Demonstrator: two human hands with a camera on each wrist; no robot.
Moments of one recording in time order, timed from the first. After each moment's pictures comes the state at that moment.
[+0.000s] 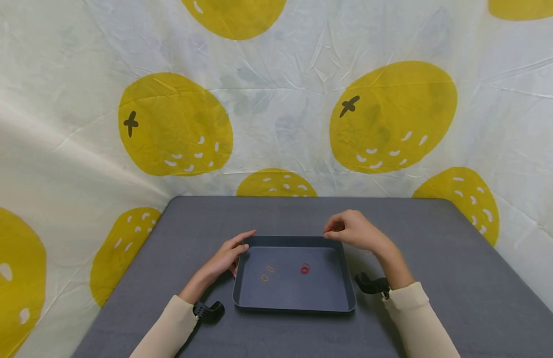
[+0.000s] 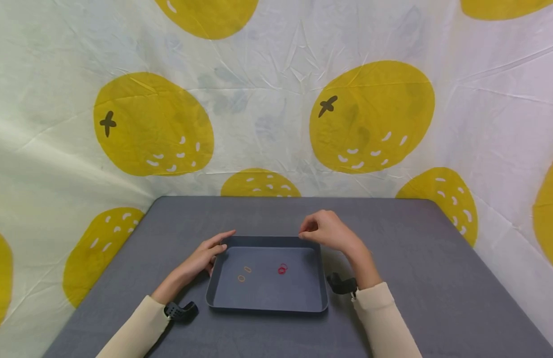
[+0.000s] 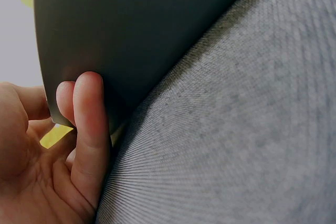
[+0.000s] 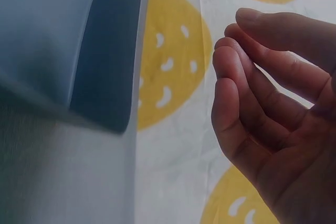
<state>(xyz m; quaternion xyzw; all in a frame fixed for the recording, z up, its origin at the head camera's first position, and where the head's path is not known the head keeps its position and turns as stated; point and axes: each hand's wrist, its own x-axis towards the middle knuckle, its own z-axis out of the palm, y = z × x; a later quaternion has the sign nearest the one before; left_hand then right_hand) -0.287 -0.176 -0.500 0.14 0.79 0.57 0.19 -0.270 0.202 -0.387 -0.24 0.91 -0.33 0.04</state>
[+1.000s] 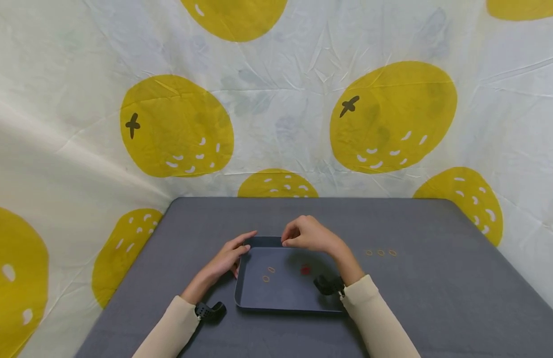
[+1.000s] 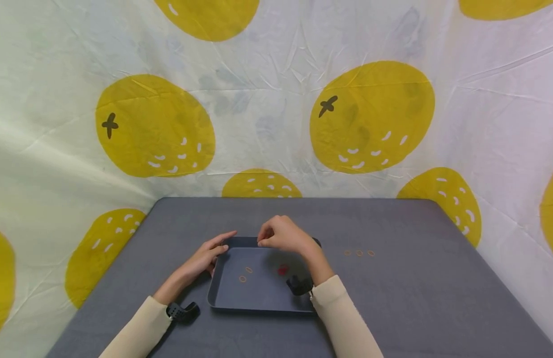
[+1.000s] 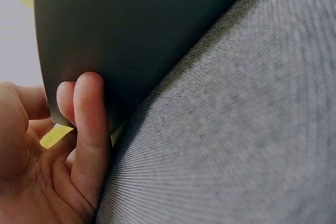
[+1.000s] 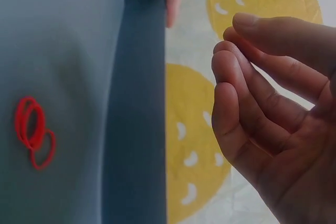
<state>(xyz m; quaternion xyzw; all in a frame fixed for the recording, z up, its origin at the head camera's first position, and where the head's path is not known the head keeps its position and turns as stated) -0.285 -0.175 -0.499 0.15 0.78 0.58 0.19 -0.284 0.109 -0.404 -0.33 0.88 -0.34 0.09</state>
